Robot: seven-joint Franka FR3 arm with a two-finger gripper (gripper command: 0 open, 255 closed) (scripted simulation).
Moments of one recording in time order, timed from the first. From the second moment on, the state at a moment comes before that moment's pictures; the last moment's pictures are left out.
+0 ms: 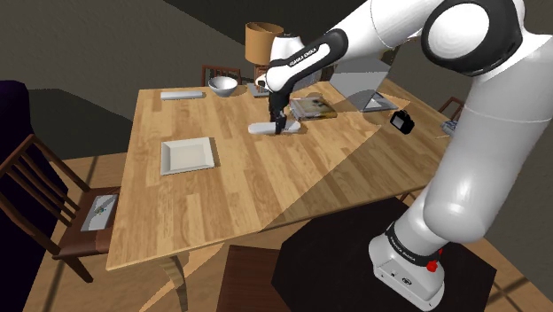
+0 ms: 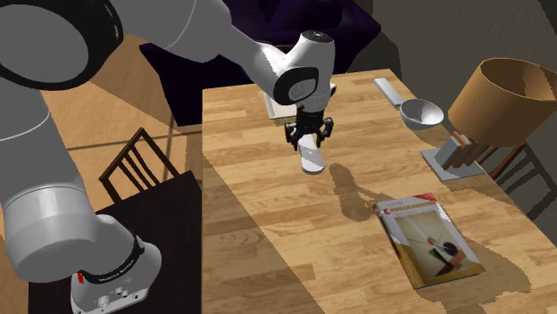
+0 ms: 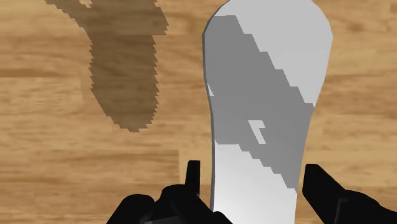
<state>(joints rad) 0.09 0.26 -0.07 -2.06 0.00 2.33 -1.14</state>
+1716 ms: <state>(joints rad) -0.27 0.10 -0.33 -2.30 0.04 2.41 -1.78</state>
